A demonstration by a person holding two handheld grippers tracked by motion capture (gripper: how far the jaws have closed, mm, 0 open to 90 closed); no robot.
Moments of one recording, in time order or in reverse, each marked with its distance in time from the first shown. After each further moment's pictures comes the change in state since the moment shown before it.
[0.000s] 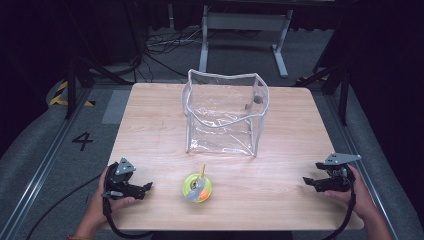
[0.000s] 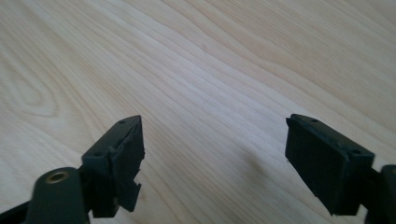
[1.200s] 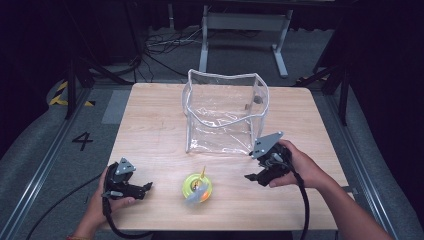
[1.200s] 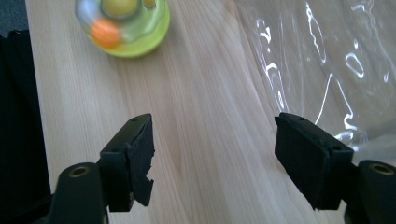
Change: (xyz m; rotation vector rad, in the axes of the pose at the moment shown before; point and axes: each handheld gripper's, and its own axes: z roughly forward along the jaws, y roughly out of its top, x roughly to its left) left arm 0.000 0.000 0.000 -0.001 -0.002 -0.001; right arm 0.151 0.185 0.008 0.082 0.276 -0.531
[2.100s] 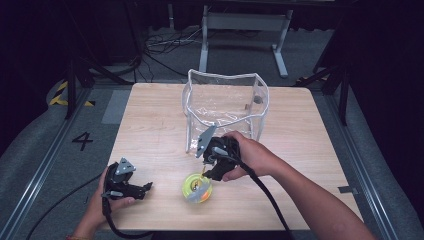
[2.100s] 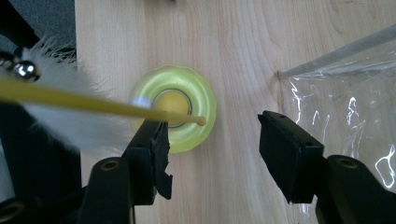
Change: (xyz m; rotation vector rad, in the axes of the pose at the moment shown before) left arm 0.000 0.000 0.000 0.007 -0.008 -0.002; right arm 0.027 0.119 0.034 0.112 0.096 -0.141
